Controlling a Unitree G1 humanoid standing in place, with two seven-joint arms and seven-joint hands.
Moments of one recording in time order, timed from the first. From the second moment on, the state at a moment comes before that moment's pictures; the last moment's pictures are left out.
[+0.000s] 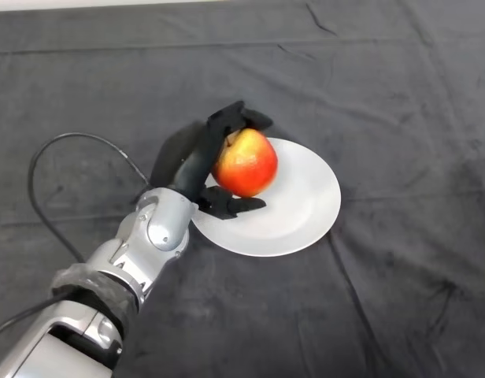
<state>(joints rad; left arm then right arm) -0.80 0.15 -0.45 1.05 0.34 -0.46 0.33 -0.72 -0.57 0.24 1.17 -0.42 -0.20 0.05</state>
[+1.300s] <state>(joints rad) -0.83 0.13 -0.59 1.14 0.26 -0.42 0.28 -0.72 -0.57 0.24 1.17 -0.42 -0.20 0.05</state>
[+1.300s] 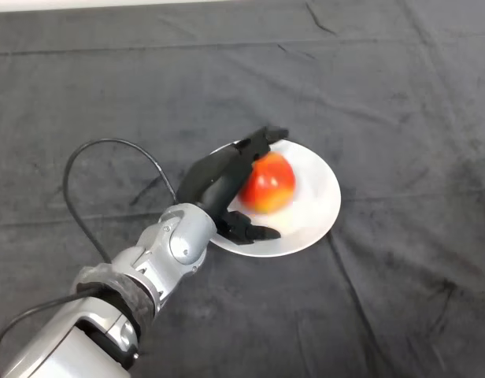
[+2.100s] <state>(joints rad) -0.85 0.29 -0.42 1.14 0.16 -0.53 0.31 -0.72 -0.57 0.24 1.17 -0.42 -0.20 0.05</state>
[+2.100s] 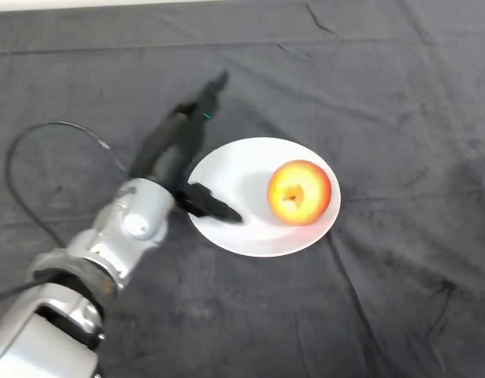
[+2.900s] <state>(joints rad) -0.83 0.52 -0.07 1.14 -0.04 -0.66 0.35 -0.72 -0.57 0.24 1.17 -0.42 -0.20 0.05</state>
